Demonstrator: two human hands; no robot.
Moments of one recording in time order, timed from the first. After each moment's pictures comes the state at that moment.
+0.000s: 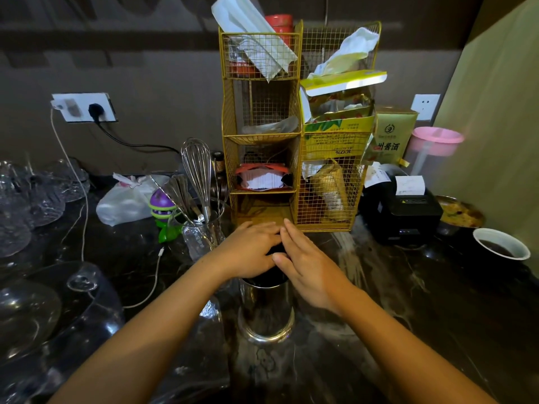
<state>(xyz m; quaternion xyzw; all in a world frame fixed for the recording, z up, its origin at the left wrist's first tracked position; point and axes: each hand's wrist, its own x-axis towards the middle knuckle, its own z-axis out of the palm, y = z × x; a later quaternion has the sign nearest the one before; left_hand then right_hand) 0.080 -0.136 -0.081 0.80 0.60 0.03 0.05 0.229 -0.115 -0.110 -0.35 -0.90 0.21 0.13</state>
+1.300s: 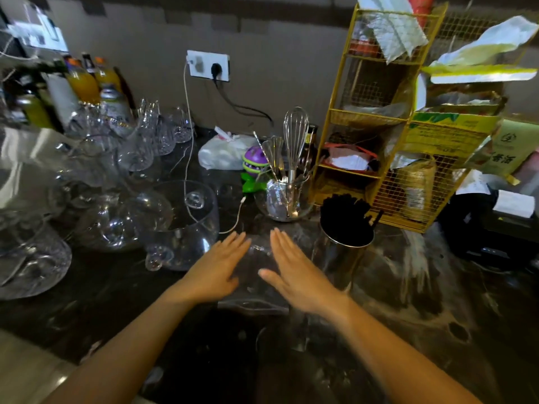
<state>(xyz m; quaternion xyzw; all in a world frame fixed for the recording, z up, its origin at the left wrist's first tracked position) -0.007 -0.321 -0.164 0.60 0.78 0.08 0.12 0.148 -0.221 -0.145 -0.20 -0.96 0.20 0.00</state>
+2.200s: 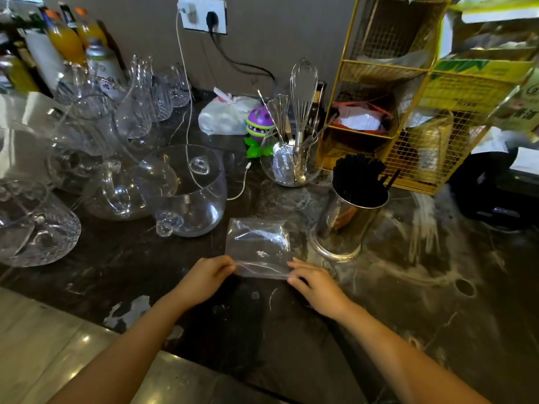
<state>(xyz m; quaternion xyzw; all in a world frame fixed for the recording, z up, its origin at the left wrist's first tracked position) -0.012 -0.374 -0.224 0.49 0.79 0.26 0.27 0.182 -0.230 -0.243 -0.26 -0.90 0.36 0.04</state>
